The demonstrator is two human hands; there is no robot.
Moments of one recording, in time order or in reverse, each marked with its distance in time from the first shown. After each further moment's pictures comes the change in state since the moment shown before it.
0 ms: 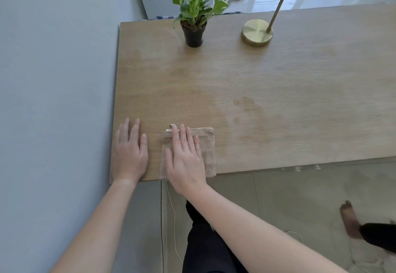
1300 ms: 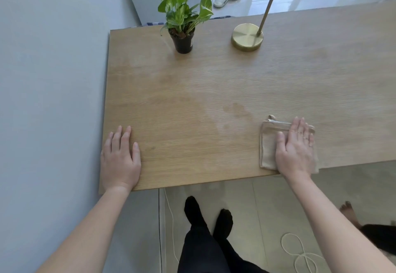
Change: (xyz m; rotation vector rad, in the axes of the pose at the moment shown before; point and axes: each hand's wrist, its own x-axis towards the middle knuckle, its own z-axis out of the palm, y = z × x) left_hand -0.003 0.013 0.003 0.156 0.008 -0.041; right_hand -0.004 0.241 -0.175 -0.276 0.133 0.555
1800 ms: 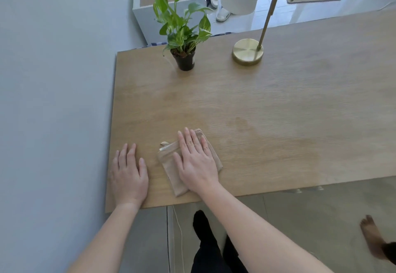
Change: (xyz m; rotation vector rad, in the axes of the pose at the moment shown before) left_hand 0.002 0.013 0.003 -0.027 0.007 -0.069; right_hand -0.069 -0.219 0.083 0.066 -0.167 -0.626
